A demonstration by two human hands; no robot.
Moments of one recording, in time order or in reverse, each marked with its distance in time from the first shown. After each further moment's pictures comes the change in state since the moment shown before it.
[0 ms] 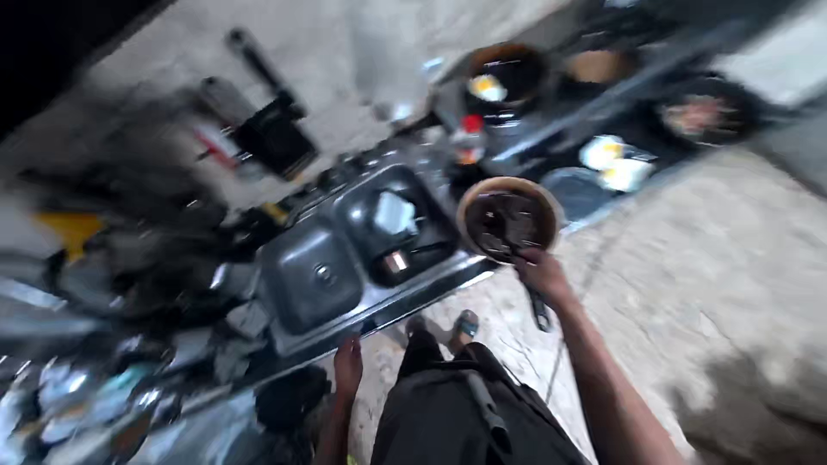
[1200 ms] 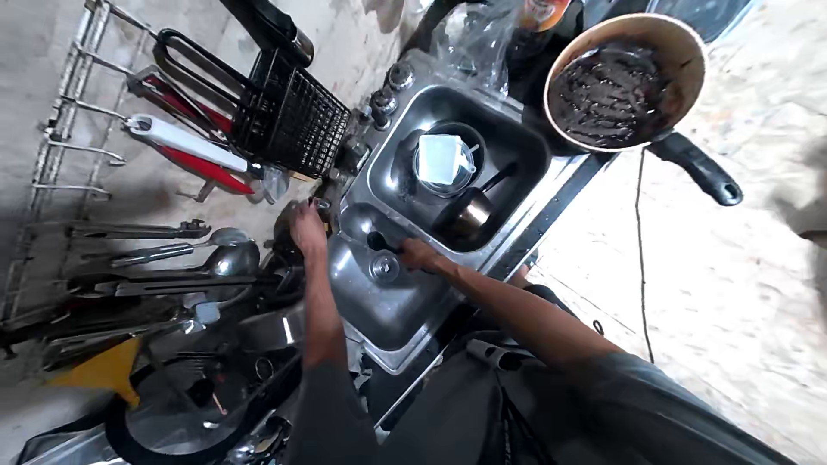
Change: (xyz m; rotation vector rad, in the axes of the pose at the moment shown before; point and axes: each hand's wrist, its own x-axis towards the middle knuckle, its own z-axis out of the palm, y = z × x) left_hand 0.453 -0.004 -0.202 0.582 0.178 0.351; right_hand 0.038 -0.234 0.453 0.003 -0.508 0.090
